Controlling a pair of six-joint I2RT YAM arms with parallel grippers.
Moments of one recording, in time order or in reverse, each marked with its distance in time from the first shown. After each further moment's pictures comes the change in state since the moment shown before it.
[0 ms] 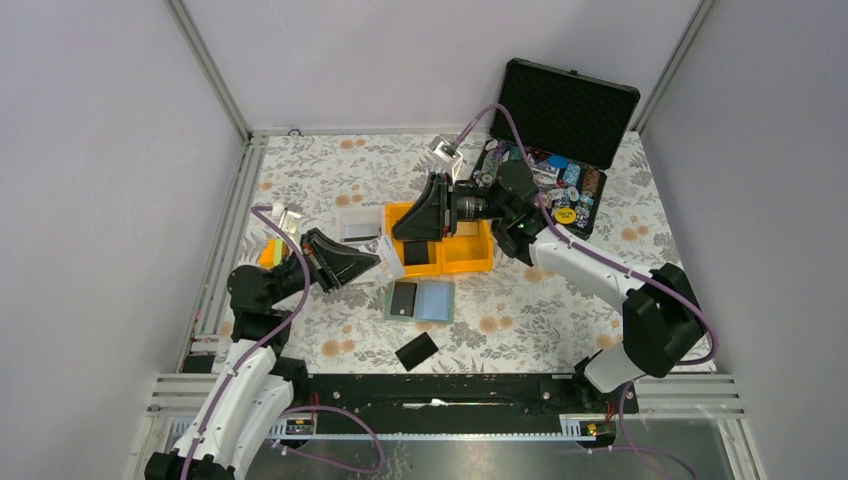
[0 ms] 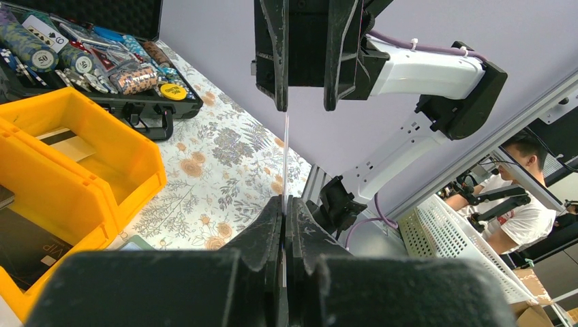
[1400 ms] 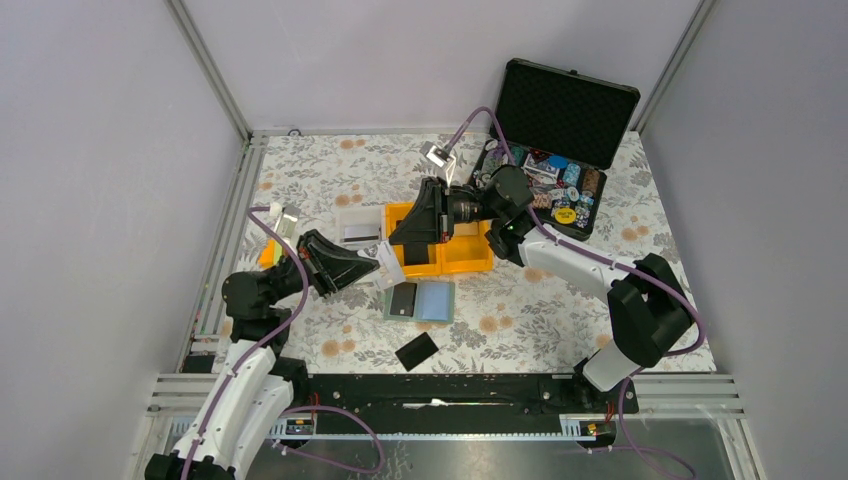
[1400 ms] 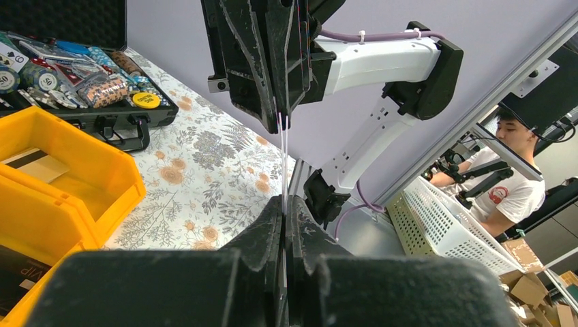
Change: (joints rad) left arm 0.000 -0.003 0.008 0.114 0.065 -0.066; right arm 0.023 0.068 -0.005 0.220 -0.078 0.157
